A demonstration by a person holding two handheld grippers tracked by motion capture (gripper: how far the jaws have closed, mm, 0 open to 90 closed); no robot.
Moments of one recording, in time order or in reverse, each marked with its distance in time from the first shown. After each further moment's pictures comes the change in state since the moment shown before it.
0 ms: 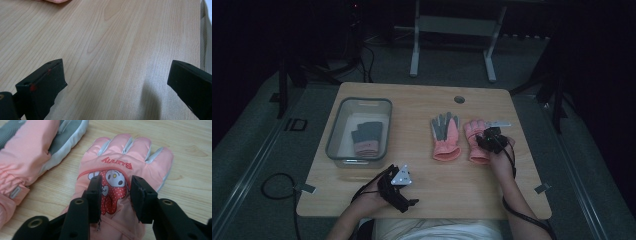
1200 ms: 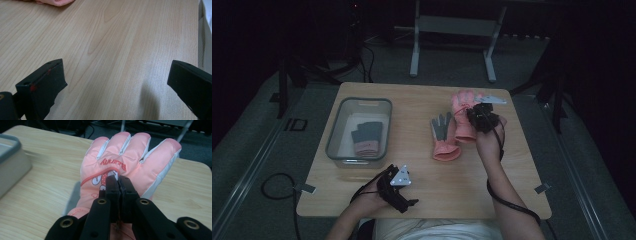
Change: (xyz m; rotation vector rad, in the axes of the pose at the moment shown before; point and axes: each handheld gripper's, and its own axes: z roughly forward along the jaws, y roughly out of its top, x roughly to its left) left arm -0.001 0.001 -0.004 -0.003 0.004 0.012; right arm 0.056 0.091 -0.068 -0.188 0.027 0.042
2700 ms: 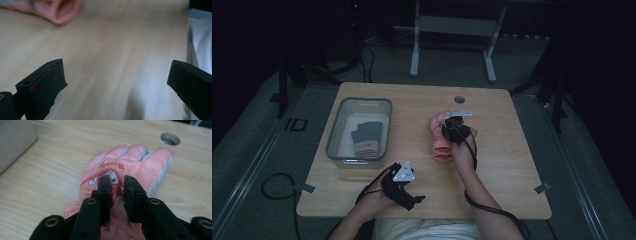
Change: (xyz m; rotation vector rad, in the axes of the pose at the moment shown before) left arm -0.001 0.020 -0.003 -0.081 0.026 -0.095; right arm 0.060 -0.041 0.059 0.117 0.025 -0.035
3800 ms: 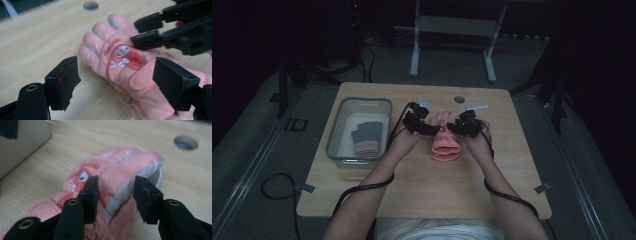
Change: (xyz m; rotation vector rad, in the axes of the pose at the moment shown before) left arm 0.124 0.129 0.053 0.043 0.221 -0.344; right arm -0.060 0.003 0.014 0.023 0.225 -0.030
